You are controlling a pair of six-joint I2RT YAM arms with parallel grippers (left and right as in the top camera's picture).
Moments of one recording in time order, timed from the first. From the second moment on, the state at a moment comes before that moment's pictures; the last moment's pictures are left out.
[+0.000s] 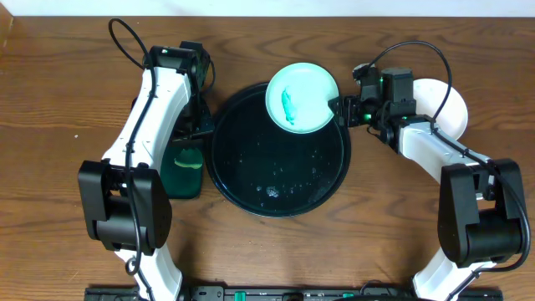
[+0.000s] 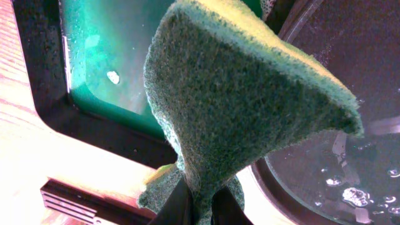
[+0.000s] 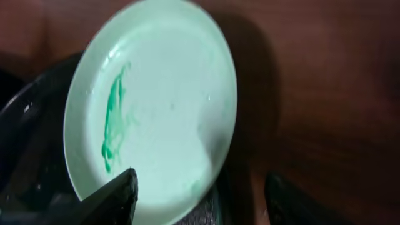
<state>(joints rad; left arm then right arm) -0.15 1.93 1.66 -1.46 -0.11 -0.46 0.15 1.87 1.05 0.05 -0.42 0.13</state>
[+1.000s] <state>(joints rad) -0.15 1.93 1.66 -1.47 -0.11 -0.46 0.19 1.99 1.05 0.15 -0.46 0.26</state>
